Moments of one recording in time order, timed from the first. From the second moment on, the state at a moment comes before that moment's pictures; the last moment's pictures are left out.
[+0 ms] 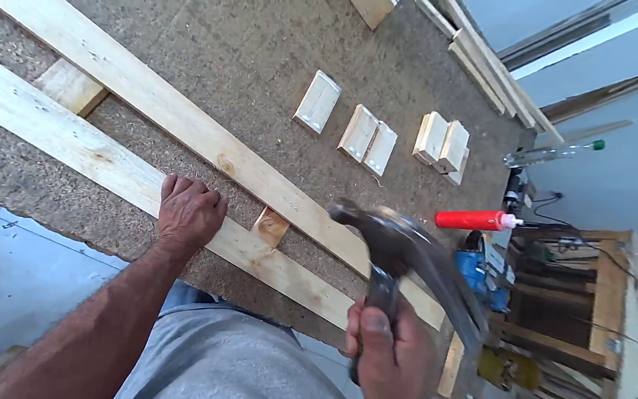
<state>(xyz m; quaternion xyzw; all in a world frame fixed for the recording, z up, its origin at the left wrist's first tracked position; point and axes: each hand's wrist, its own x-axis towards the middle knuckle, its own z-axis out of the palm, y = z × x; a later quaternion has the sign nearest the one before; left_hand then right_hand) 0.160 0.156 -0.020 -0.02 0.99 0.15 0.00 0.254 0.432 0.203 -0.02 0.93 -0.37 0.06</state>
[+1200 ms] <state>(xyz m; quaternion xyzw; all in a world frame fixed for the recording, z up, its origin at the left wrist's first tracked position) 0.160 0.157 -0.021 -0.04 0.98 0.20 0.01 0.159 0.349 0.217 0.02 0.87 0.04 0.49</state>
